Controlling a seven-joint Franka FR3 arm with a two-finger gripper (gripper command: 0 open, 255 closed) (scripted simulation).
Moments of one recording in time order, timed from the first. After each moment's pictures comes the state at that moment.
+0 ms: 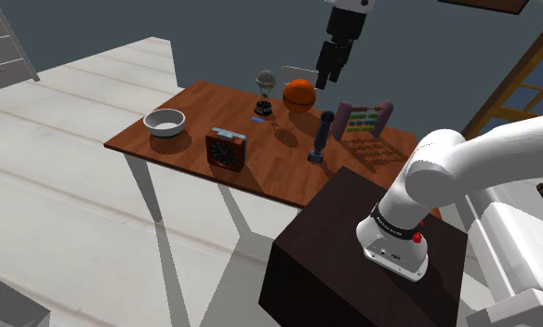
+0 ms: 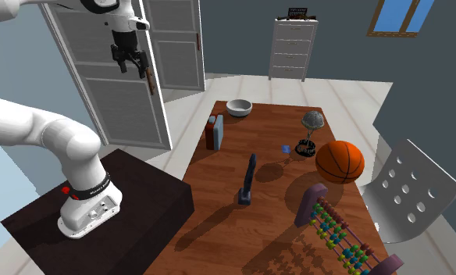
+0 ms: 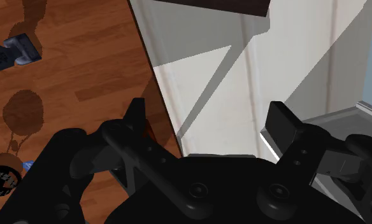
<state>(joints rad) 0.02 -0.76 0.01 -2.37 0.09 1.60 -0.08</state>
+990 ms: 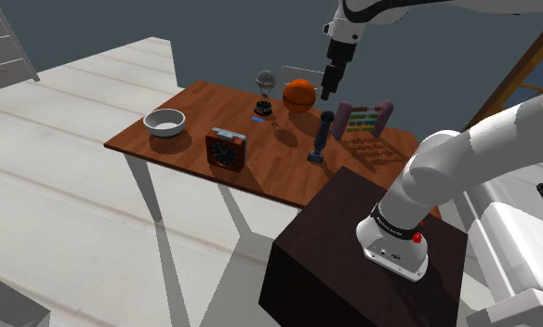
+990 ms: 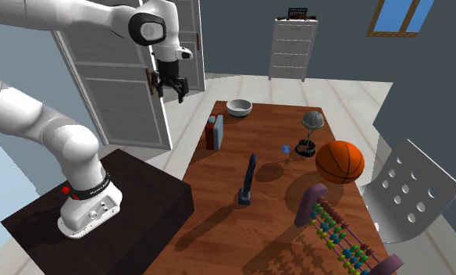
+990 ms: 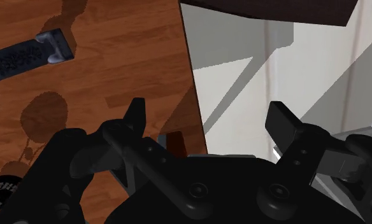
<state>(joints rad) -0.06 -0.54 -0.24 -2.42 -0.06 1.82 -0.40</state>
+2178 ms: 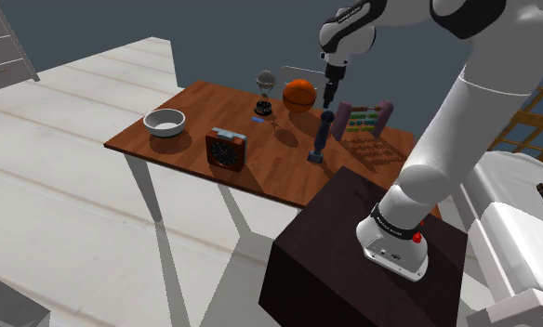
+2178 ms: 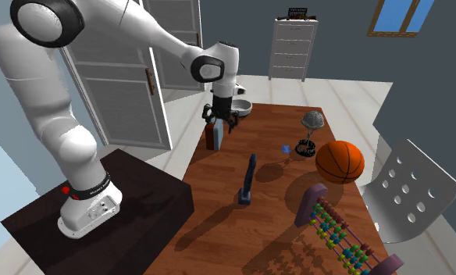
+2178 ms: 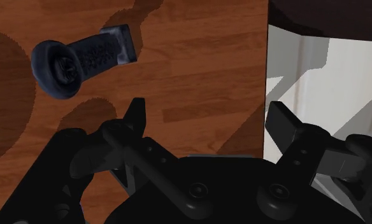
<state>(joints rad) -0.13 0.07 -0.50 -2.13 0.03 2.07 -0.89</state>
